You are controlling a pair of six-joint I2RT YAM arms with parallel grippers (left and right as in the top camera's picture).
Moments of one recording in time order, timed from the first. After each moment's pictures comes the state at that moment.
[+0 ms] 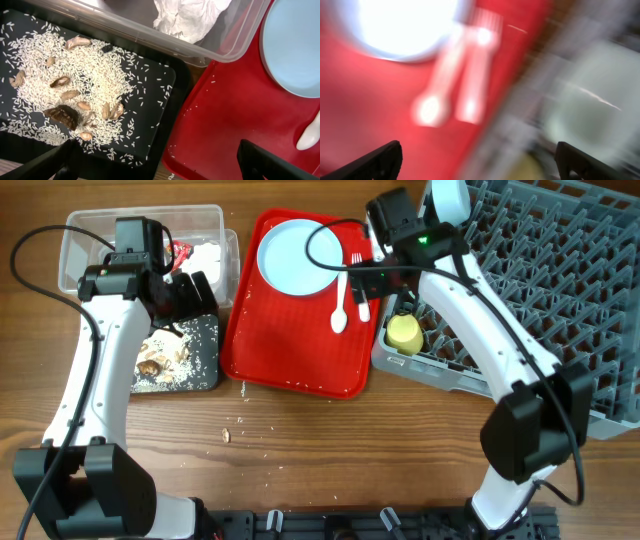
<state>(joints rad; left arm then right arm) 0.03 1.63 1.40 -0.99 -0.02 -0.37 0.41 1.91 1.72 -0.94 -0.01 0.10</state>
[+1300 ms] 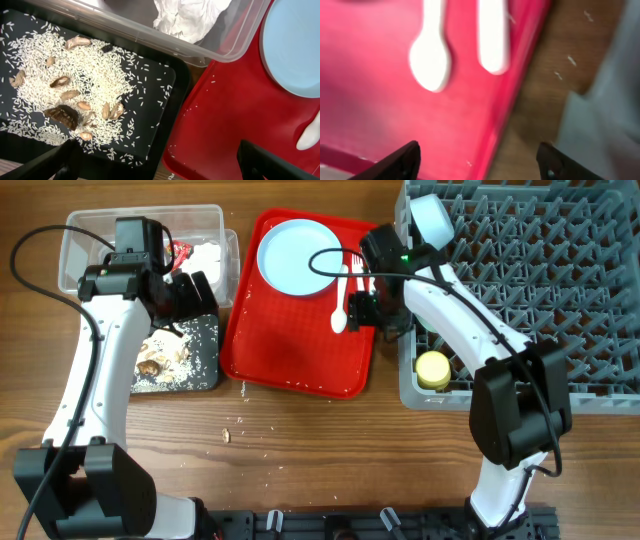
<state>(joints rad) 0.03 1.63 1.40 -0.99 -0.02 -0.37 0.41 2.00 1.57 -0.96 -0.12 0.36</state>
